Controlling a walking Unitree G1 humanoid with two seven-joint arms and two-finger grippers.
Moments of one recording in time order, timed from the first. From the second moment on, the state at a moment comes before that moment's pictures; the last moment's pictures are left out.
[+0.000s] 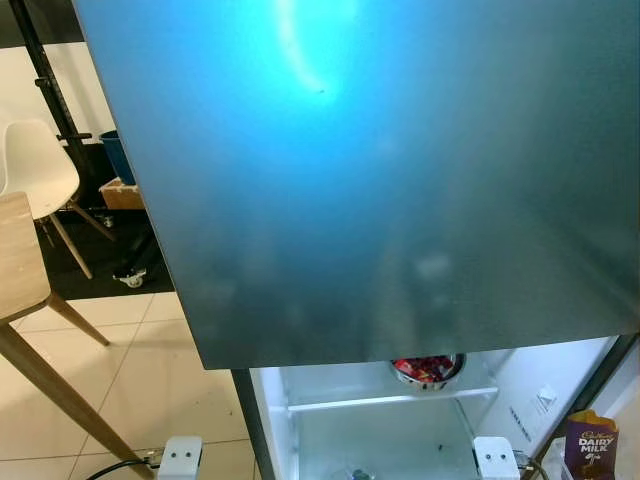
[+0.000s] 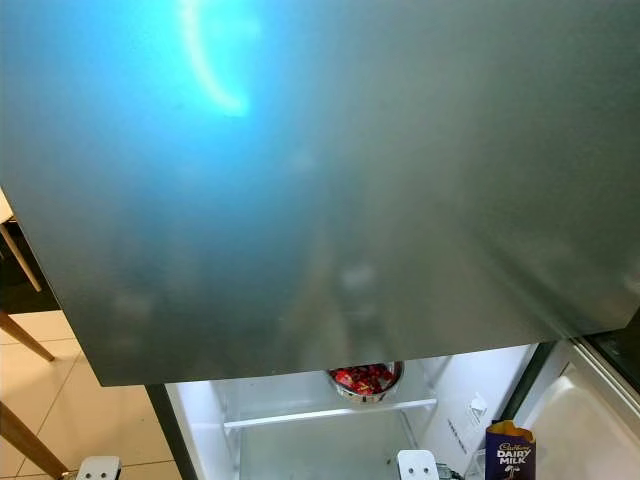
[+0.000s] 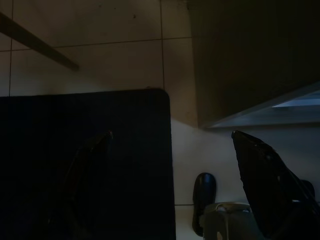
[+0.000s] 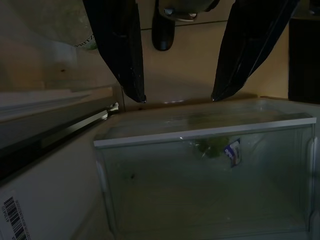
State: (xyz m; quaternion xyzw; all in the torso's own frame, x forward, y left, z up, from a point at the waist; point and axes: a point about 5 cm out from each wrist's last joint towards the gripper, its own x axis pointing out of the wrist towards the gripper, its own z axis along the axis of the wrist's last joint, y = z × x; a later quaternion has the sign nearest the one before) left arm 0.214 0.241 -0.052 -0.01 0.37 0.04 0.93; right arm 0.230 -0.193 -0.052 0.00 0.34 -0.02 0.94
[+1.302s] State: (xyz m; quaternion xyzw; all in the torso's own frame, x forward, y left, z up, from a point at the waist) left arm 0.216 0.240 -0.051 -0.01 0.37 0.04 0.93; right arm 0.225 -0.202 -0.054 0.00 0.35 -0.03 0.94
